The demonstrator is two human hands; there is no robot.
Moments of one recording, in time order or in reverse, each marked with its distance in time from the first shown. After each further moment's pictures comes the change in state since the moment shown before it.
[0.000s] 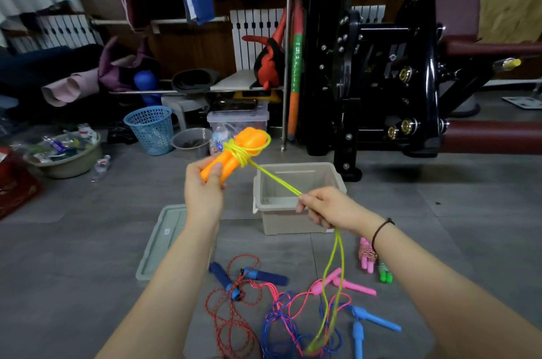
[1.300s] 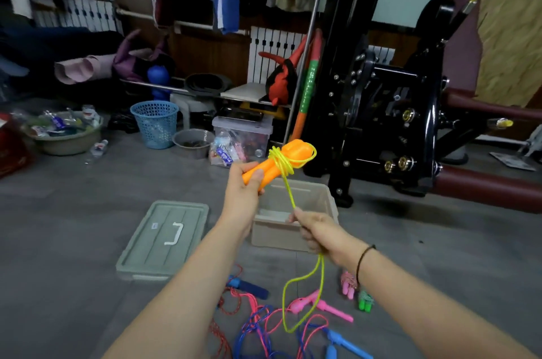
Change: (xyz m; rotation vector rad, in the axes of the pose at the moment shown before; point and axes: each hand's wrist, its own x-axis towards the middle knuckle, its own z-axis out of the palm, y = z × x) left_hand -0.022 0.012 0.028 -0.270 -0.198 -0.075; right_hand -0.002 -0.006 0.028 0.237 0.003 0.162
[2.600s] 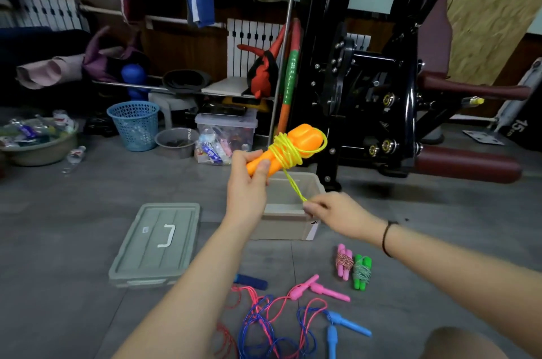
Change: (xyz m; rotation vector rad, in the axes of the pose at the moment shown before) left_hand -0.024 0.023 0.003 0.162 -0.097 0.156; right_hand -0.047 -0.031 -0.029 -1.075 0.156 -0.368
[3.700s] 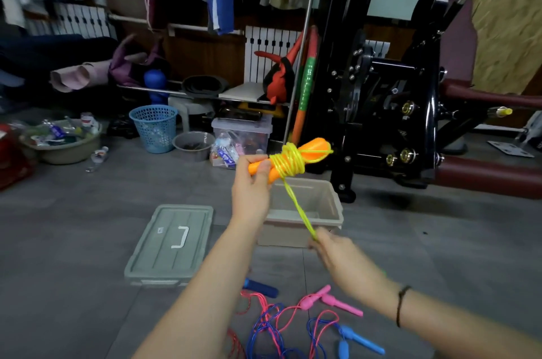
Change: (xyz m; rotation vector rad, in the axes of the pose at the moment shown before) left_hand 0.009 -0.005 -0.008 -0.076 0.081 -0.081; right_hand -0.039 -0.038 0.031 0.138 -0.037 -0.026
